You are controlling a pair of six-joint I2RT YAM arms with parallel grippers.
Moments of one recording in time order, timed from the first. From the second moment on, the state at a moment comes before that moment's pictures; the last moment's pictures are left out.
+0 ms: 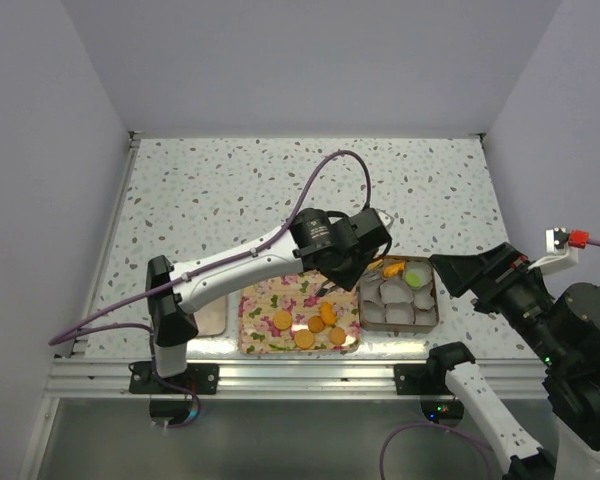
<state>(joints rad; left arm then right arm) -1.19 1.85 1.96 -1.20 -0.21 -0.51 0.26 0.52 1.43 -1.12 -0.11 0.78</state>
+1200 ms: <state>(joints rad) -1.14 1.74 1.83 -1.19 -0.24 -0.49 0.26 0.52 1.41 -1.13 -0.09 0.76</state>
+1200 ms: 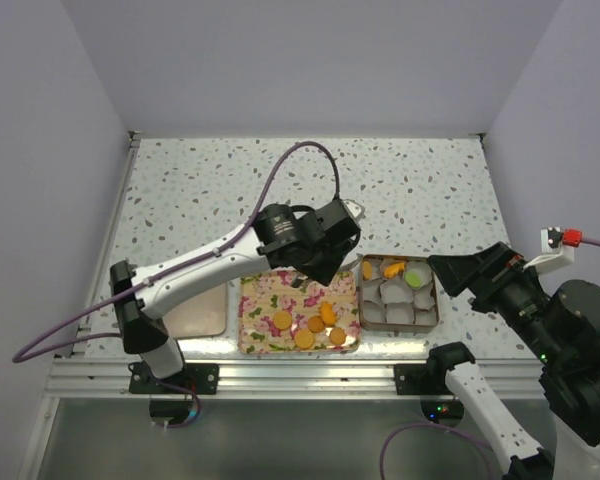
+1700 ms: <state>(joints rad) -1.15 1.43 1.41 -1.19 -0.16 -0.54 0.26 0.50 1.30 -1.10 -0.12 0.81</state>
